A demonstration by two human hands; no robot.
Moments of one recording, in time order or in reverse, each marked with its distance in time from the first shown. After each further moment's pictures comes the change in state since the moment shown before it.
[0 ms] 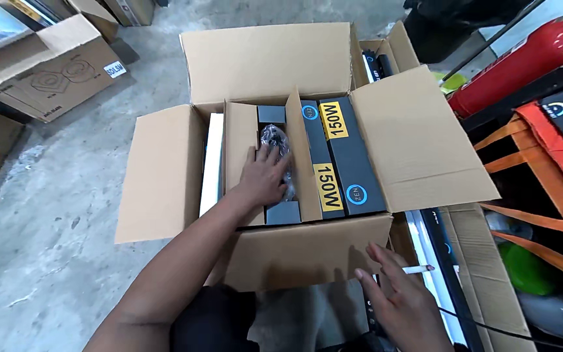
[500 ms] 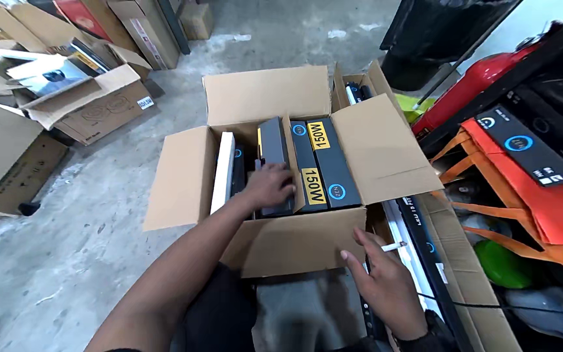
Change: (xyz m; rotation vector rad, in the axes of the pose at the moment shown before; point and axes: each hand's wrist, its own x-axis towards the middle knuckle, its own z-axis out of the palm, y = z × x) left_hand -0.026 0.042 -0.037 -0.310 -0.023 -0.062; right_hand -0.011 -0.014 -0.028 0.005 0.090 -0.076
